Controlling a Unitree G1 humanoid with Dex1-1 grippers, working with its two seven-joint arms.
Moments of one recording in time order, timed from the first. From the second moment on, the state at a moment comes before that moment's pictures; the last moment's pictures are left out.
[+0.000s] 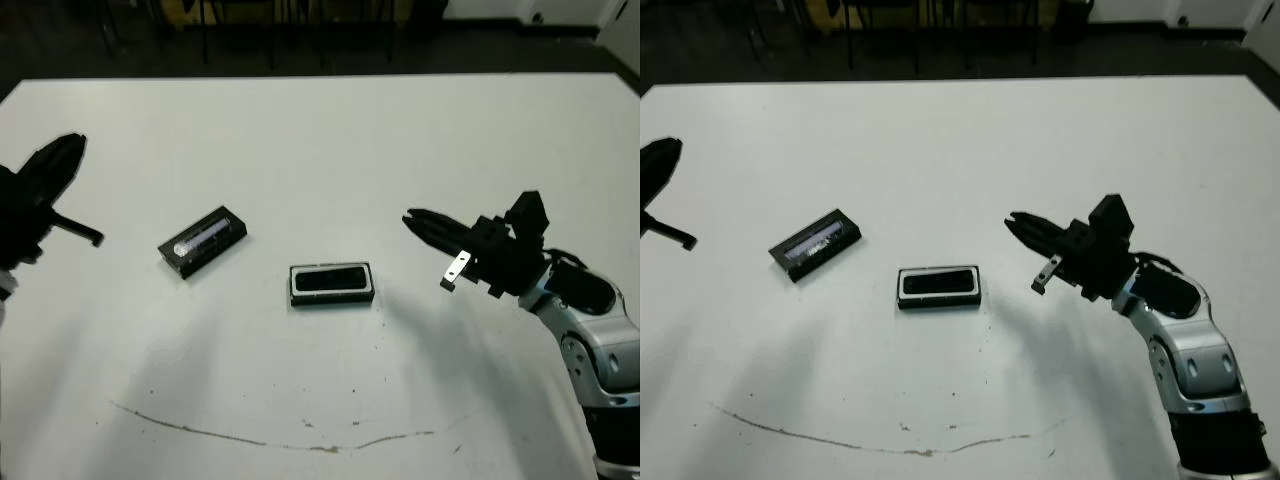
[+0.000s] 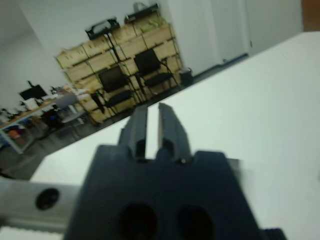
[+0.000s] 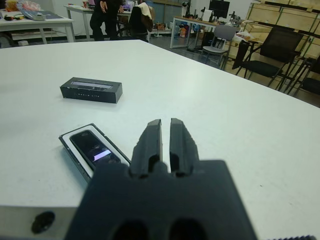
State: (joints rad) left arm 0.02 0.60 0.37 -0.45 -0.28 0.28 -0.48; right arm -0.19 -0.52 0.02 -0.16 0.35 0.26 0.75
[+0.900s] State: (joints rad) left arm -0.04 0.62 0.13 -0.22 -0.26 0.35 -0.62; right arm -0.18 -0.52 0.01 -0.16 0.35 0.26 0.75
